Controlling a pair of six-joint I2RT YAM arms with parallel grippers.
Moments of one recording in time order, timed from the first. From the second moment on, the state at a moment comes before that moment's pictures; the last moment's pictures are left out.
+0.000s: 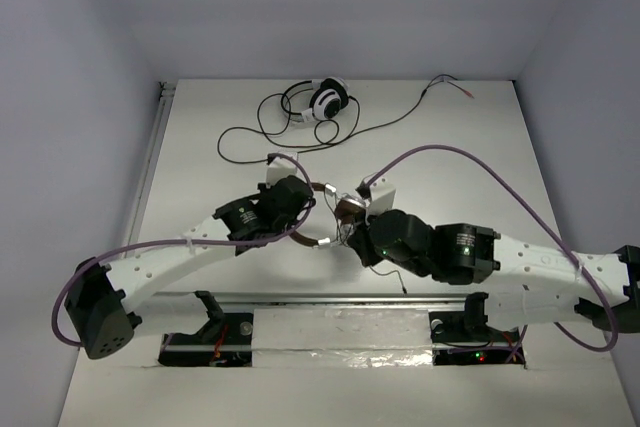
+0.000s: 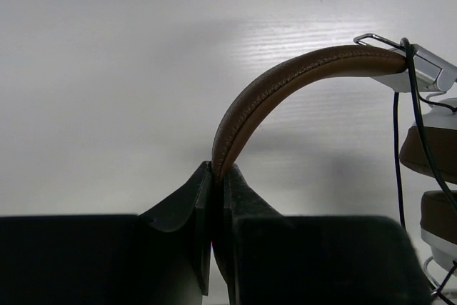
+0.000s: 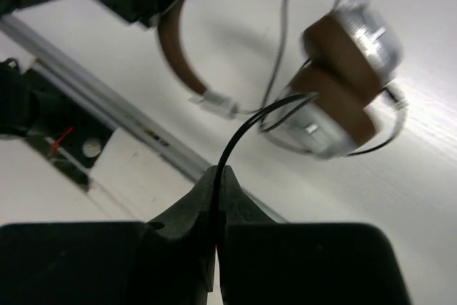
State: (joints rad) left arm -0.91 1.15 0.89 -0.60 -0.60 -0.63; right arm 1.34 1.07 1.07 -0.62 0.47 0.64
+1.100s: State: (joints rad) left arm -0.95 0.94 0.90 -0.60 -0.23 -0.42; right arm 0.93 1.10 0.95 -0.52 0.64 0.54
